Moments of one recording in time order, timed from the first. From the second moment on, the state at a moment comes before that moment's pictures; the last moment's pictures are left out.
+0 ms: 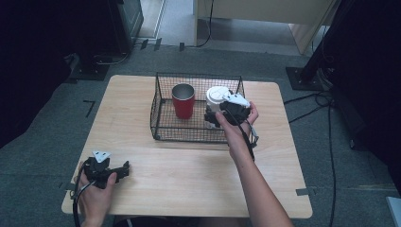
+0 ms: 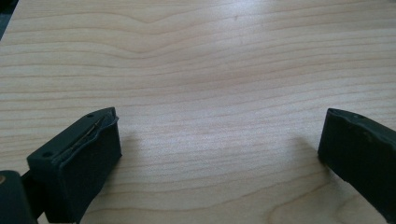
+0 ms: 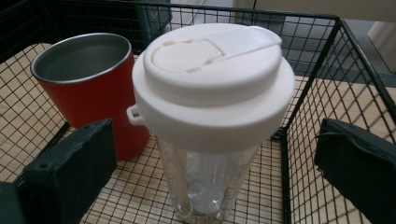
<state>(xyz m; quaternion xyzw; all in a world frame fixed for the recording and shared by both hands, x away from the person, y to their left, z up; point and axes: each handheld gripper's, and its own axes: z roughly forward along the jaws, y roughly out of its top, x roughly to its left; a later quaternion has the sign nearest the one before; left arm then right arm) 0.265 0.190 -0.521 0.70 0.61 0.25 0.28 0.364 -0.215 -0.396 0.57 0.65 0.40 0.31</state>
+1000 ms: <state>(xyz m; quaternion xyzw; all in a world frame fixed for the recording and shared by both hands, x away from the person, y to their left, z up) 0.265 0.190 -0.521 0.70 0.61 0.25 0.28 0.277 -0.268 -0.425 0.54 0.65 0.43 0.32</state>
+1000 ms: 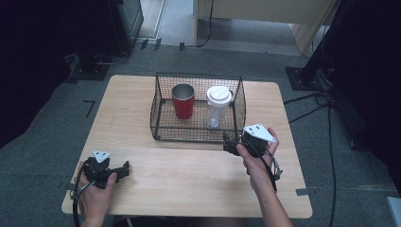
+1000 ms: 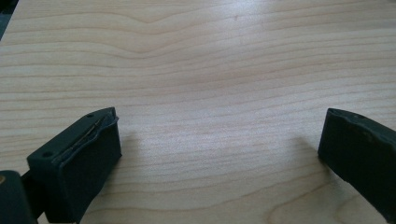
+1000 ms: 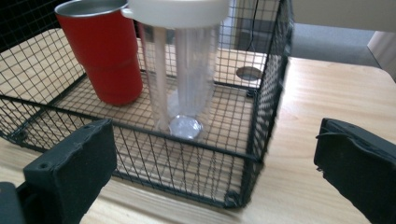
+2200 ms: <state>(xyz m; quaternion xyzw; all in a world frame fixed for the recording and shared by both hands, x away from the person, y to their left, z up) 0.265 0.190 -0.521 0.70 0.61 0.25 0.28 0.223 -0.378 -0.504 0.64 0.60 0.35 0.34</state>
